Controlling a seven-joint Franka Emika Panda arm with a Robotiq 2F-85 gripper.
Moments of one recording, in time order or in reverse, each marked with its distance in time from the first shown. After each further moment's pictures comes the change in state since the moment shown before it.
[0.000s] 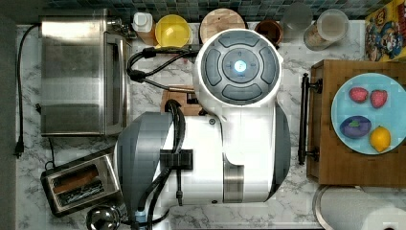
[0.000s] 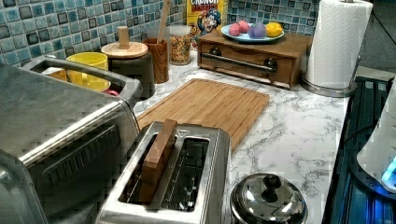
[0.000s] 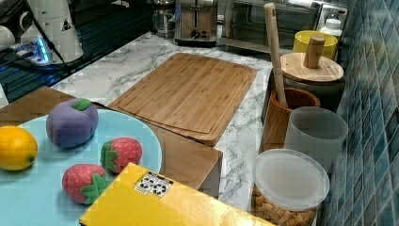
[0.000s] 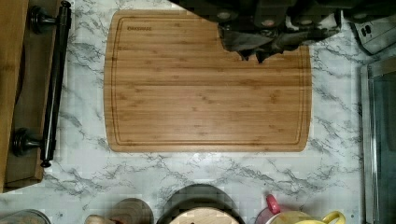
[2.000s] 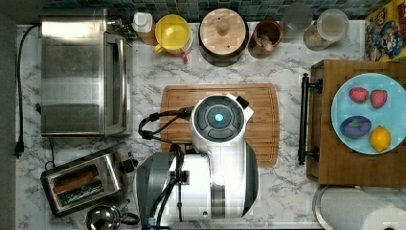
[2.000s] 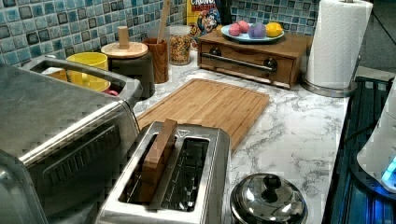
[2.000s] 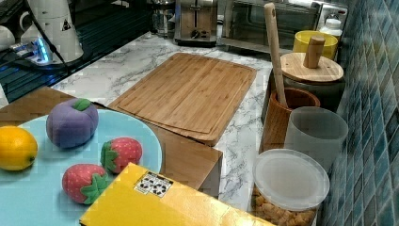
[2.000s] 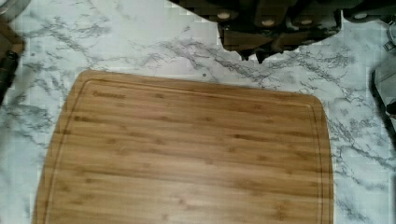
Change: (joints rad) arm 0.014 -0.196 0.020 -0.554 0.022 0.143 -0.085
